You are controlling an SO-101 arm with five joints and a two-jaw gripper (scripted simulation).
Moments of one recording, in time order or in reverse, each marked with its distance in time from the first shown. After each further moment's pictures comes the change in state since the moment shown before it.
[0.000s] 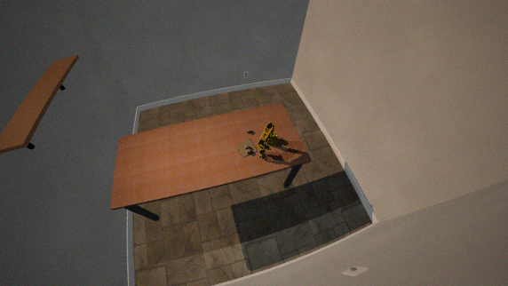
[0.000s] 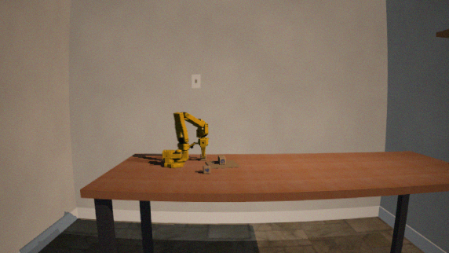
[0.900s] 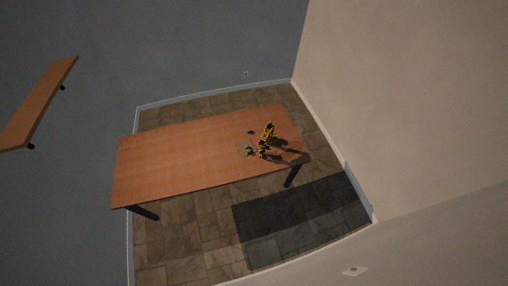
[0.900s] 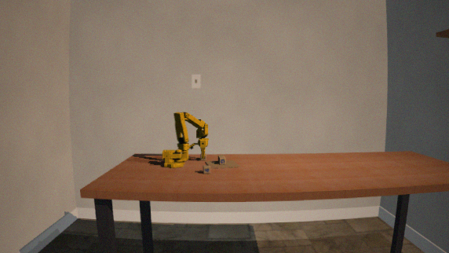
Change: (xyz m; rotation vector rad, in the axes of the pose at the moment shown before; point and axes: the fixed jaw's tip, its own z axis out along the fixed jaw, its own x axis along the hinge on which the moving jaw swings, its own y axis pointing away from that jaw) arm -0.001 -0.001 0.003 -0.005 -0.005 -0.005
